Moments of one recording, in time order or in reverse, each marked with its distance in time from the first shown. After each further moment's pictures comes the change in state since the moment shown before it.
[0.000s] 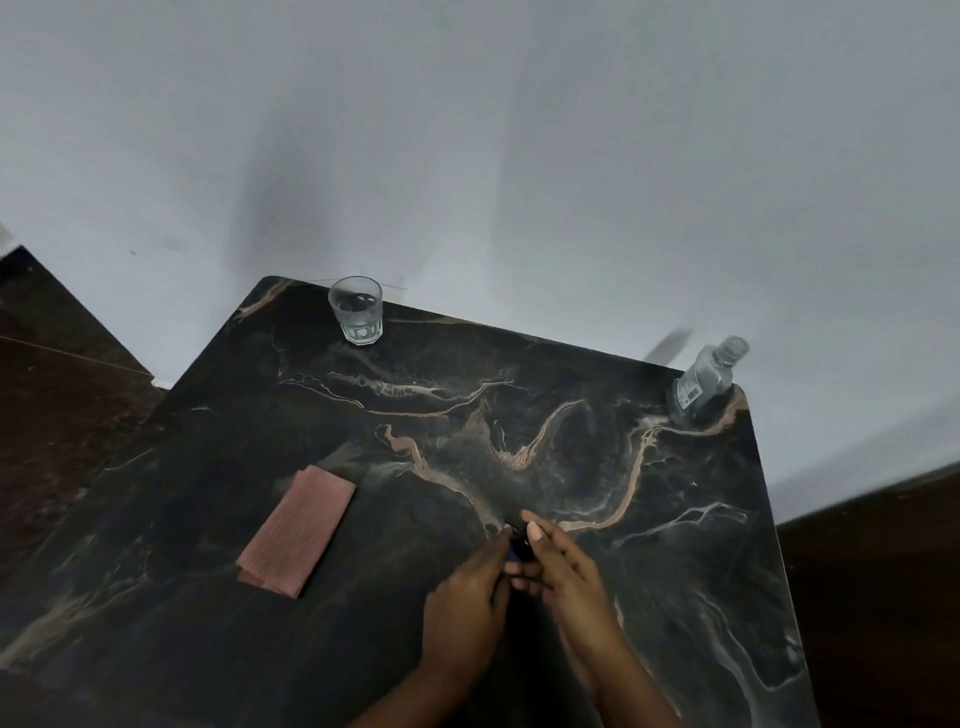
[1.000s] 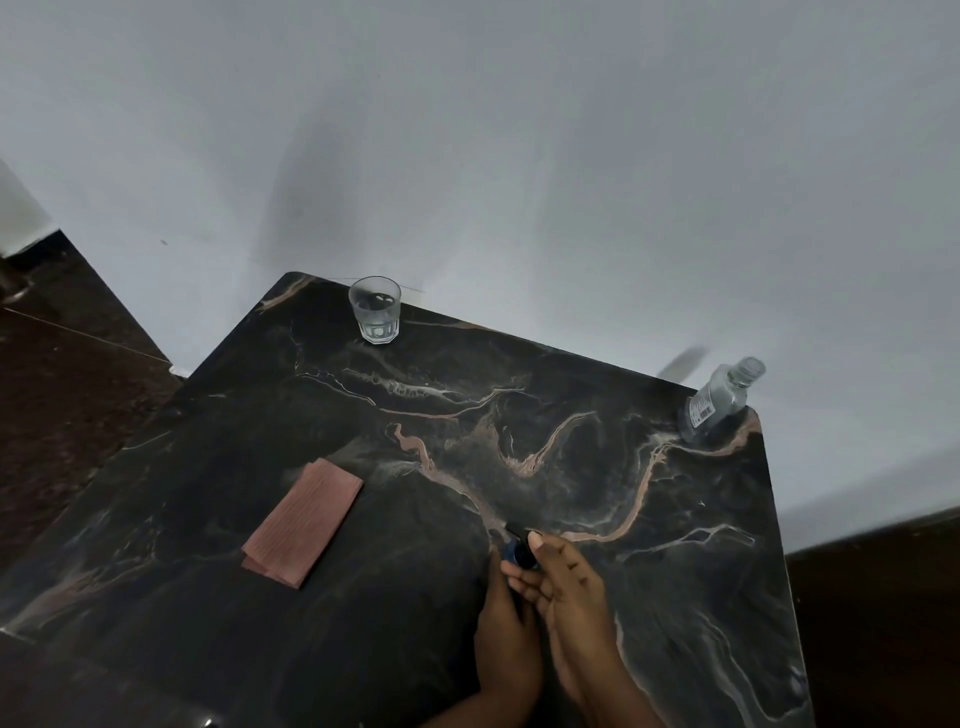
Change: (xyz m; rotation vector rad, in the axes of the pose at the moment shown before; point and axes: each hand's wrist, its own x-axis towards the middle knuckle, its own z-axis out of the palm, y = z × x) left_hand -0.013 0.026 0.057 -0.535 0.053 -0.501; right_hand 0.011 0.019 0.000 0.140 0.083 -0.020
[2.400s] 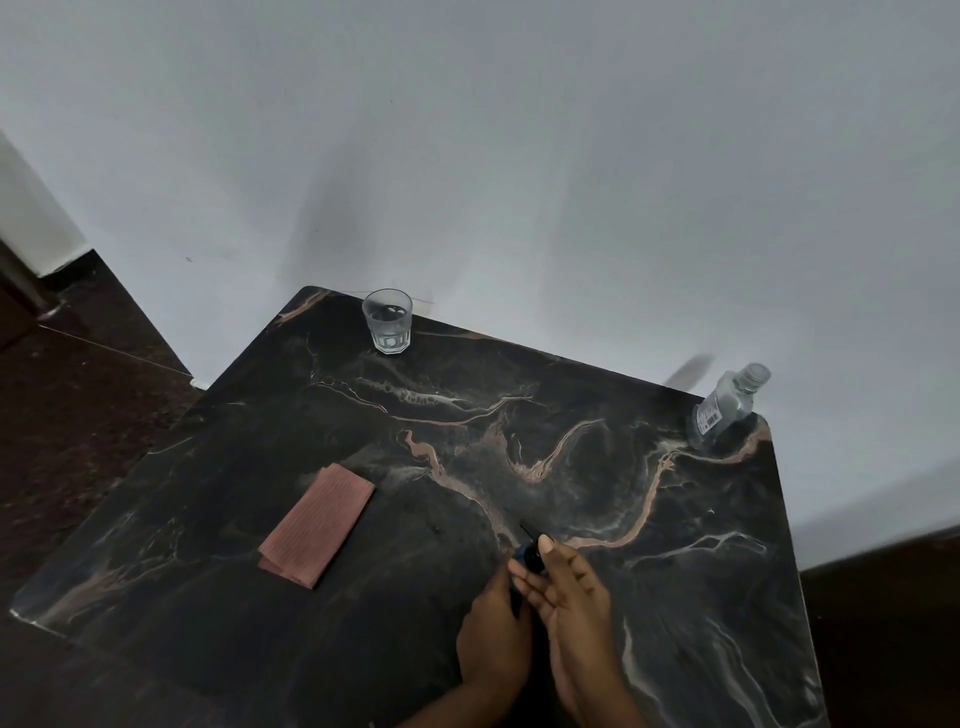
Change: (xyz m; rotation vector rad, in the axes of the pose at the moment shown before) left_hand 0.004 0.005 -0.025 0.279 -0.001 0.138; right_hand 0.000 0.017 0.000 0.150 0.062 -0.013
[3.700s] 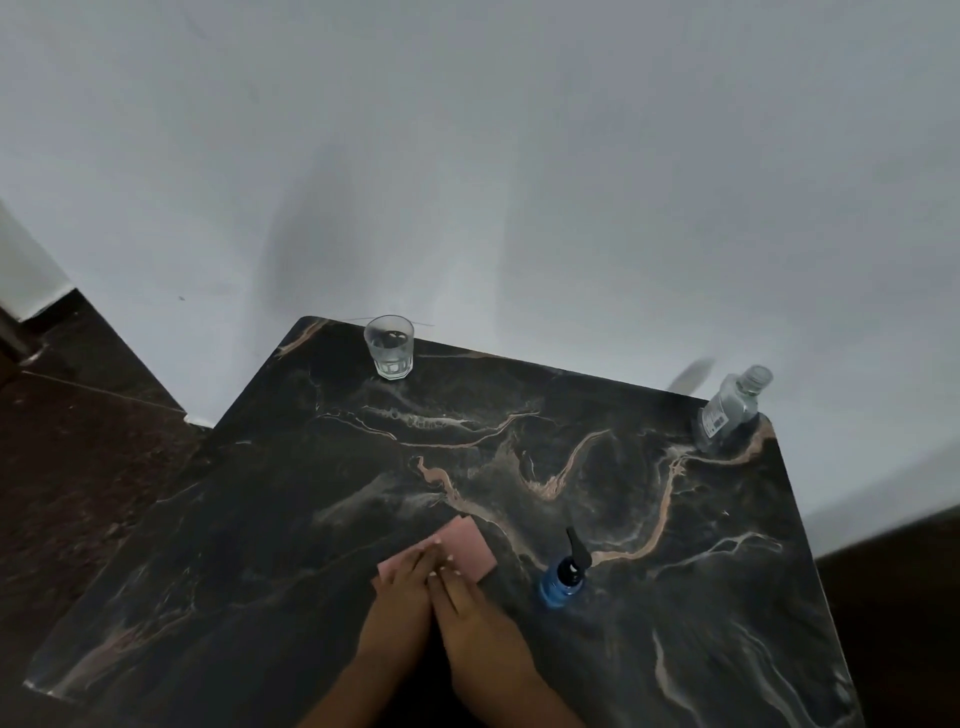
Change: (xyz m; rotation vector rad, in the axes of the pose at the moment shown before) left_hand 0.068 -0.061 -0.120 0.803 -0.060 0.461; right_hand -0.013 0.037 0.084 -1.641 -0.598 -0.670
